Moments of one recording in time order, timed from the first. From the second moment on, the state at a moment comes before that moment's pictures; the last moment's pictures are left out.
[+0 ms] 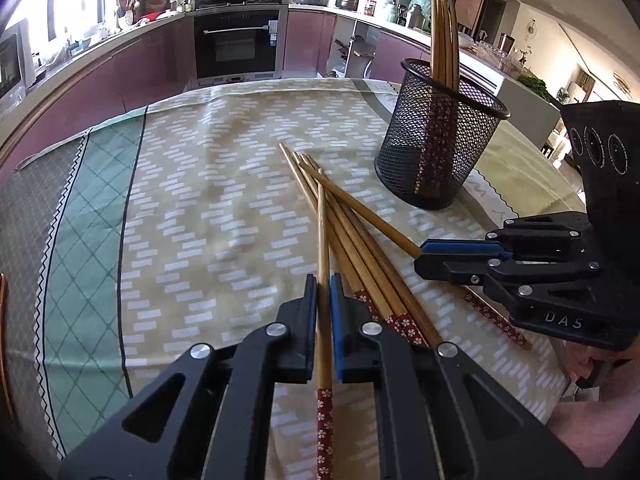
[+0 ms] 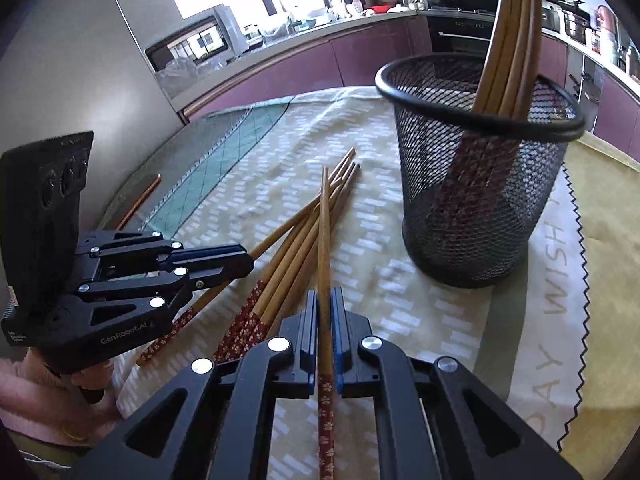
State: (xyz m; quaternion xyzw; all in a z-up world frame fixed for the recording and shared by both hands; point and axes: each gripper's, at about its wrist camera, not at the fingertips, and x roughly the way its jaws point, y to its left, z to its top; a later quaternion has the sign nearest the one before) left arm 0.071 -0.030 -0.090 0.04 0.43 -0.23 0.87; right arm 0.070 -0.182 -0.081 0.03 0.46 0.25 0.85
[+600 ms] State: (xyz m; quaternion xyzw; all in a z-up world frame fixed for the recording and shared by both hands) left arm 0.082 -0.032 -0.072 0.02 0.42 -0.25 0.87; right arm 0.069 -0.189 -0.057 0.03 0.41 0.25 0.87
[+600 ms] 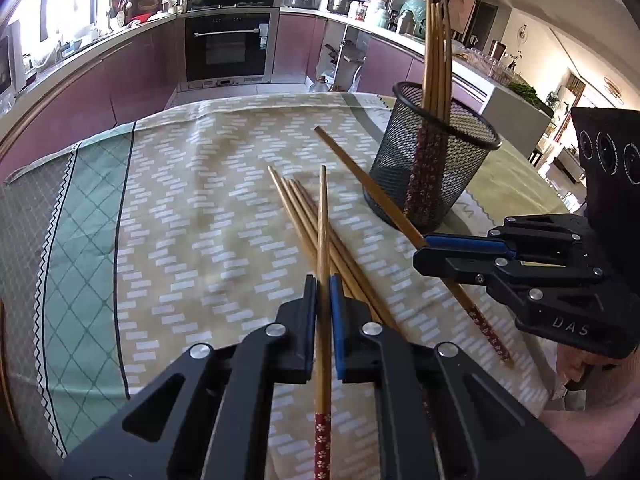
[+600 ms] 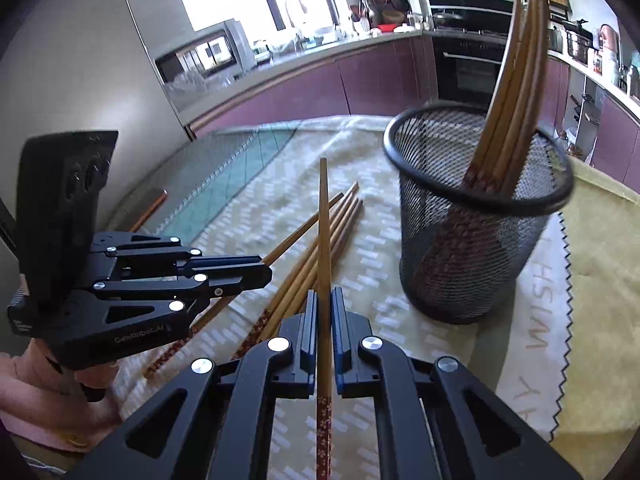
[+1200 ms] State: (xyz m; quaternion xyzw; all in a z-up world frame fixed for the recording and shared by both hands) left arm 0.068 -0.008 0.030 -0.07 0.32 -0.34 0.88; right arm 0.044 -0.252 0.020 0.08 0.29 0.23 0.93
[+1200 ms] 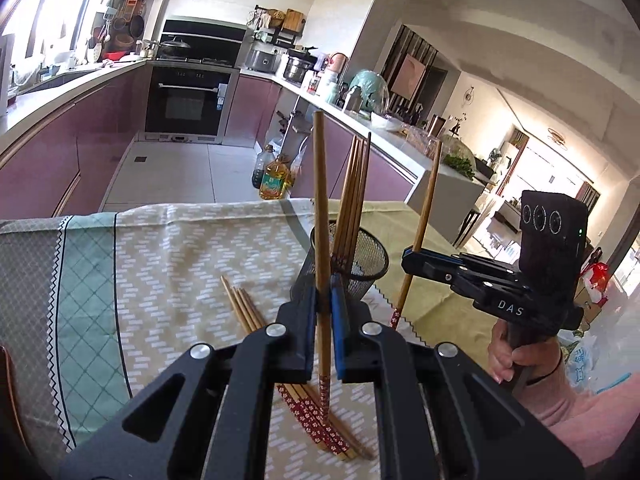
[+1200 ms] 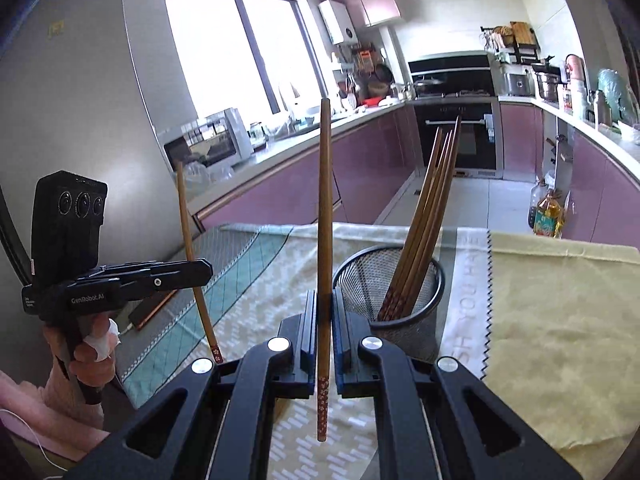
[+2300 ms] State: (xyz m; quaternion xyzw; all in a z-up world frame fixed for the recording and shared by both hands) left arm 0.142 -0.101 0.063 -0.01 0.28 -0.32 0.91; right arm 0.104 -0.270 0.046 0.08 0.25 0.18 0.95
